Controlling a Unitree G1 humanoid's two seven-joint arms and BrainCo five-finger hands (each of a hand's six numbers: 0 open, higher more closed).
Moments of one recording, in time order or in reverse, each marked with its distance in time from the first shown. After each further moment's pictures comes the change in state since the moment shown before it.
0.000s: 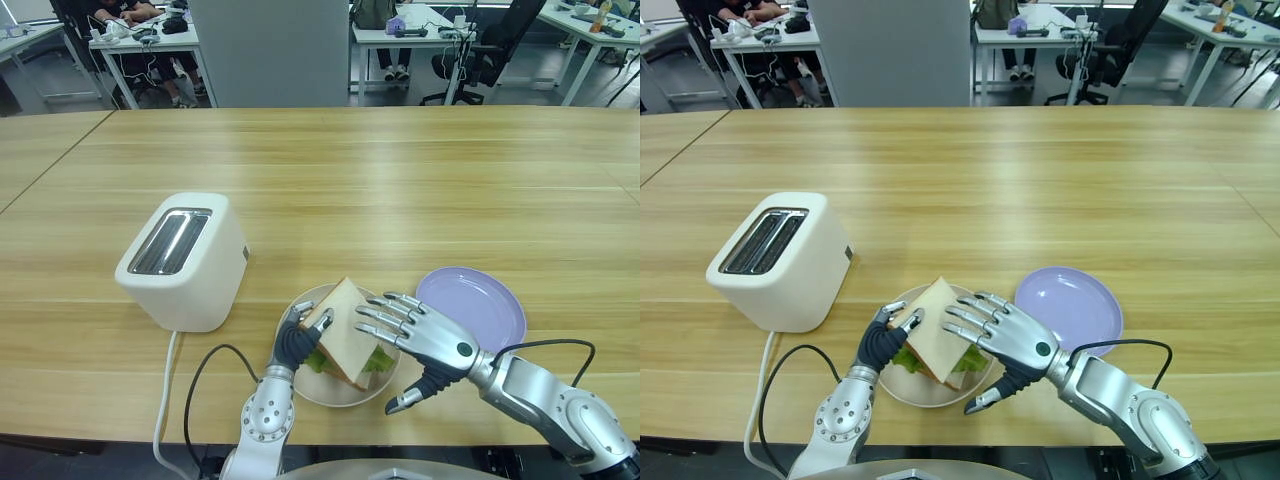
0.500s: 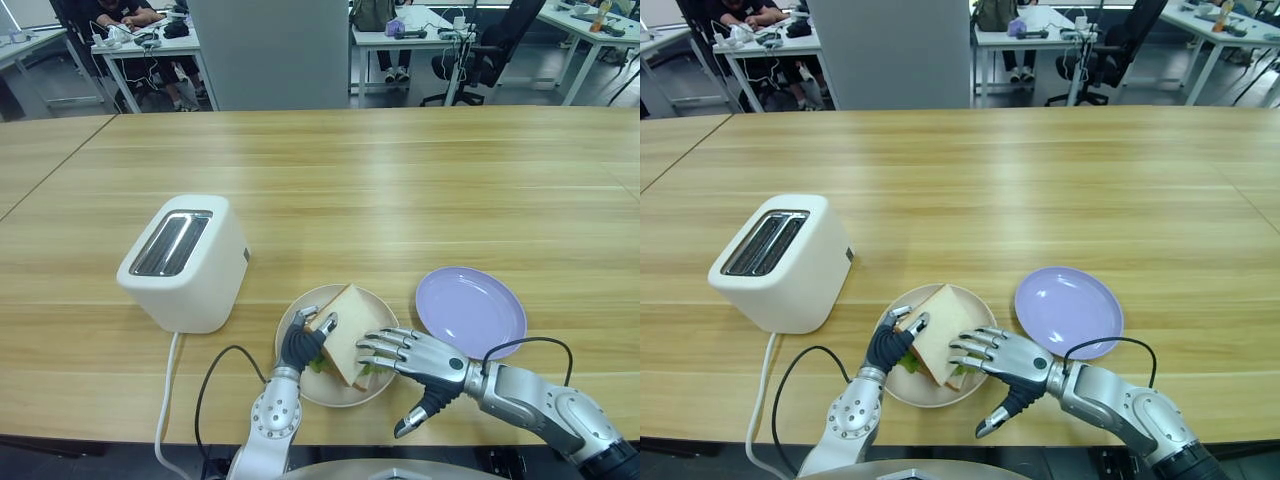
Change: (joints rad) left arm -0.043 -0.001 -0.024 0.127 0.022 -0.033 0.054; right arm -0.080 -0.039 0.141 0.262 0.065 -0.126 0.085
